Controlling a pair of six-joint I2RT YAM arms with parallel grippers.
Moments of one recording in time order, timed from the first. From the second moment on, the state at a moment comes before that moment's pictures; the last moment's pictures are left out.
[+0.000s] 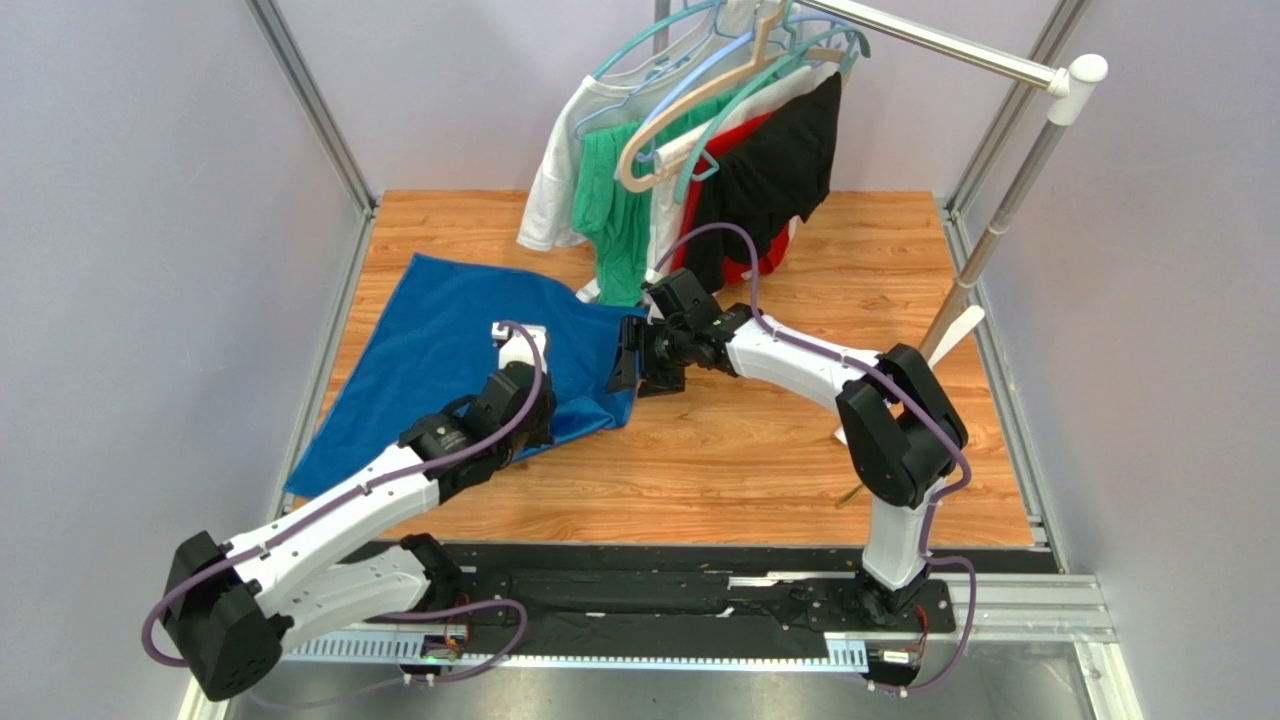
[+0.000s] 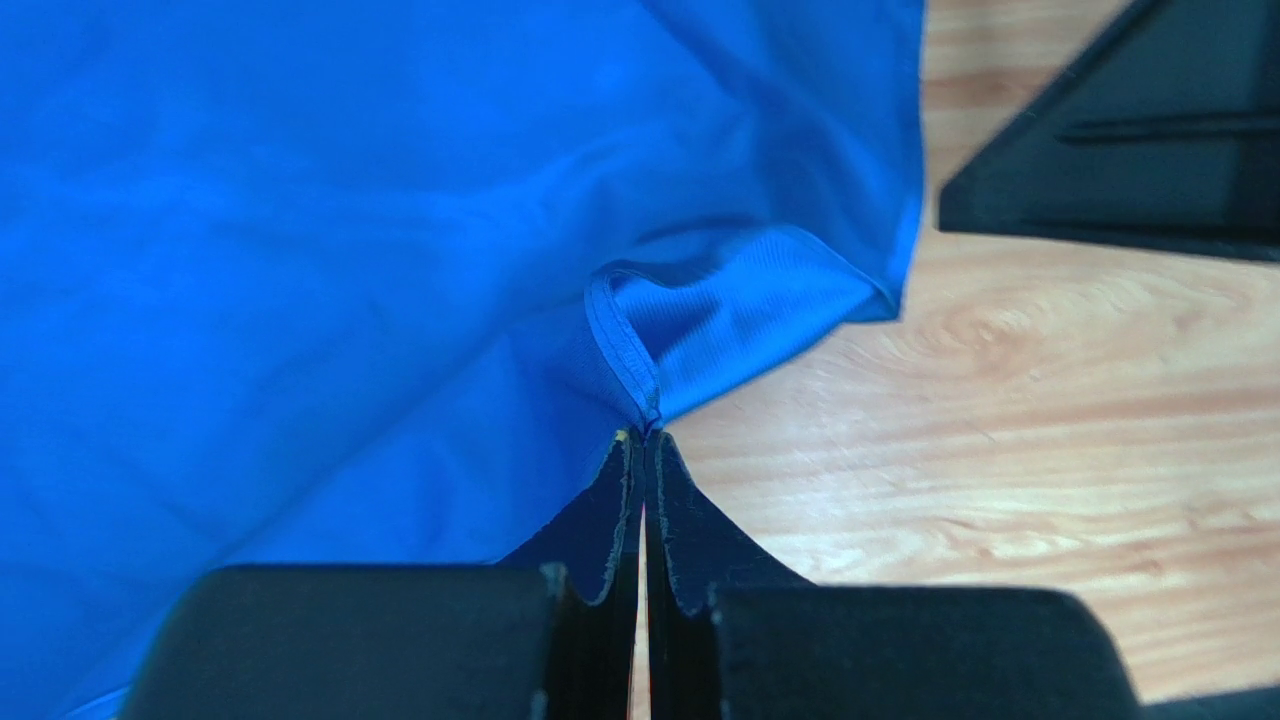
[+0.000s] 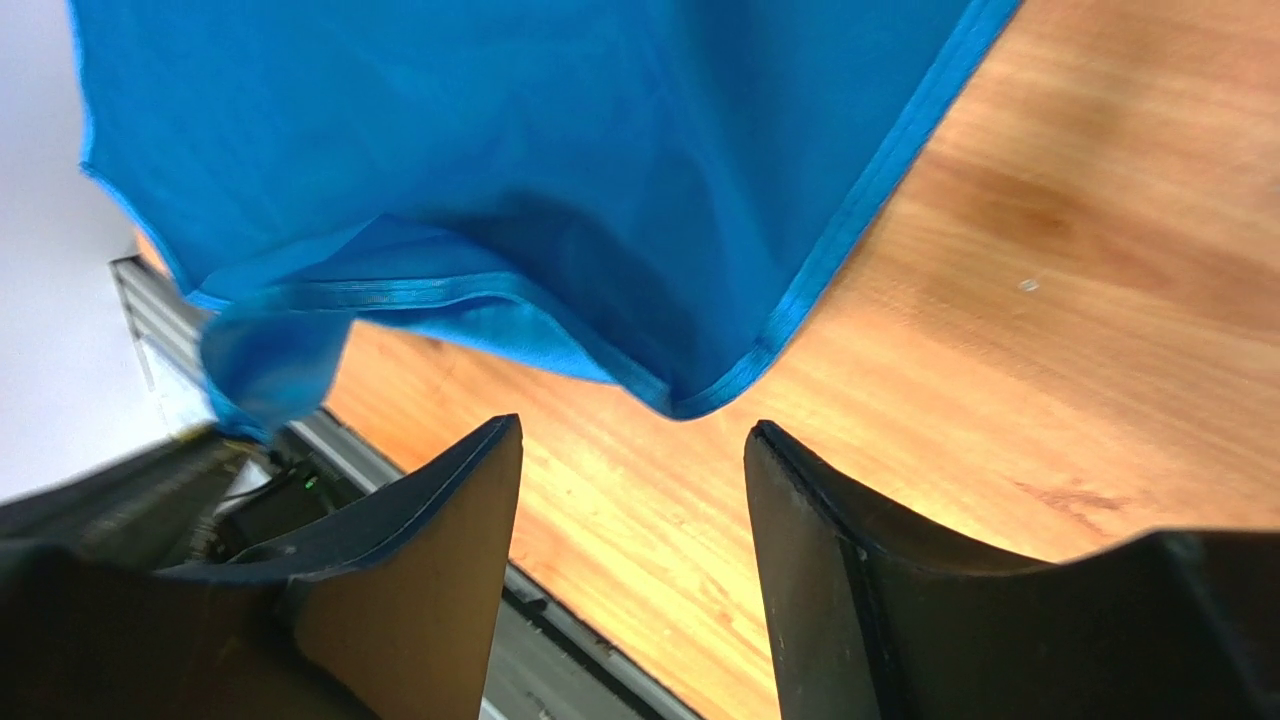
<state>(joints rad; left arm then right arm) -0.77 0.96 0.67 -0.48 -0.43 -0.48 0.70 1.86 1.32 -0.35 -0.32 0.71</state>
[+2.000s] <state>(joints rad) -0.40 1.13 0.80 -0.21 -0.33 -0.22 0.79 2.02 1.35 -0.30 0.03 0.78</state>
